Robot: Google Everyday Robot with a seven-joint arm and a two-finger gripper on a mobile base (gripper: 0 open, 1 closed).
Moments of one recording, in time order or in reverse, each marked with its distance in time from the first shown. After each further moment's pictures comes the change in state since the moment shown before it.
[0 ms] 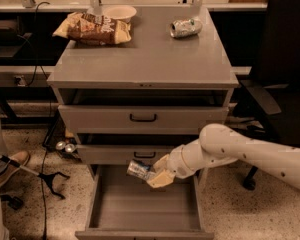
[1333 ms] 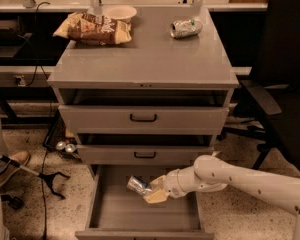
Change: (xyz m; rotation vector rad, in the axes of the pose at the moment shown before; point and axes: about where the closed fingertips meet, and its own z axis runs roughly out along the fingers) arm 0.088 -0.025 0.112 -0.041 -0.114 0.110
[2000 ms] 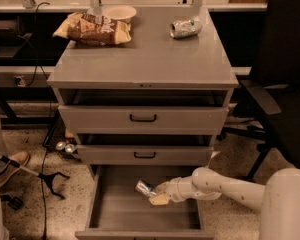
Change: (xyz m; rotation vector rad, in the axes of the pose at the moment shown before) arm 0.083 -0.082 0.063 0.090 -0.004 0.058
